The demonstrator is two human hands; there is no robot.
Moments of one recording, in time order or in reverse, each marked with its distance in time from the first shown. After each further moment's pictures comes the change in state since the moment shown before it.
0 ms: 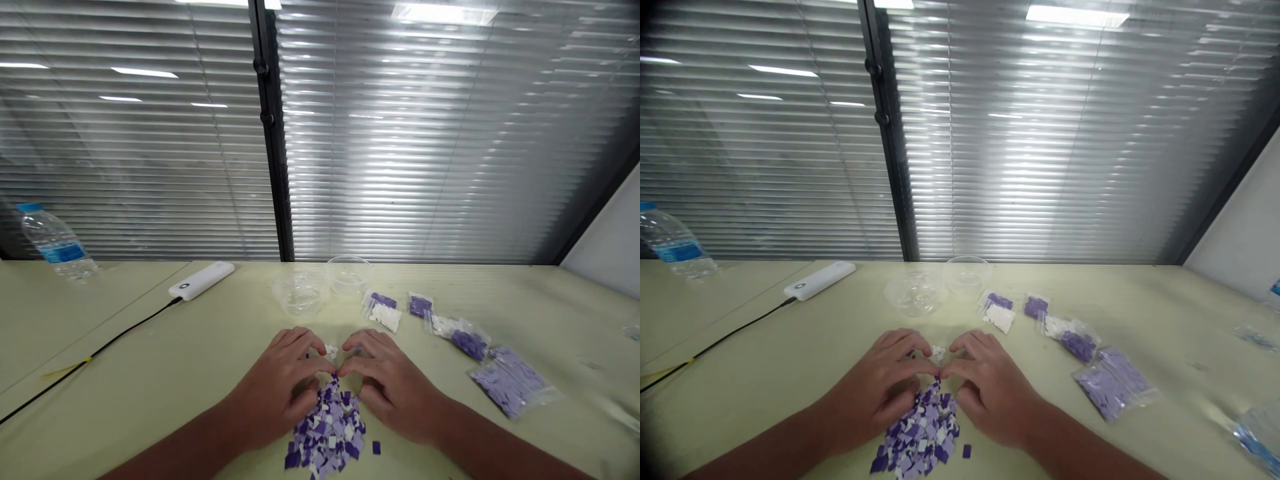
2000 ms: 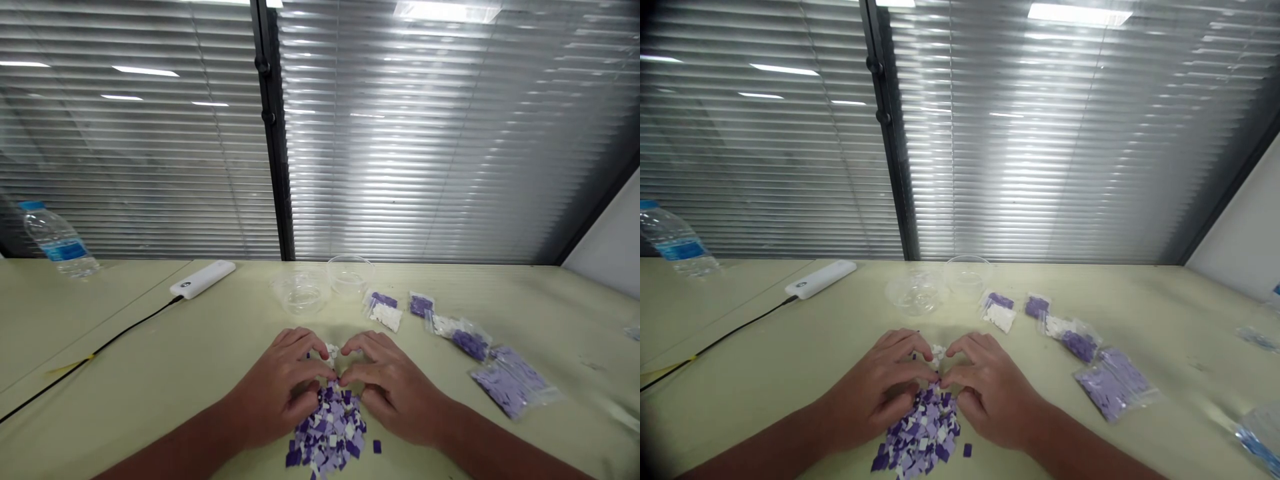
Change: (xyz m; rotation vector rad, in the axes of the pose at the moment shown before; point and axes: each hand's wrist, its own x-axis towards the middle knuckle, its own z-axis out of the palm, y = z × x) left_hand -0.003 -0.002 0.001 -0.087 0.010 0.049; right_hand -0.002 0.001 0.001 0.019 0.026 -0.080
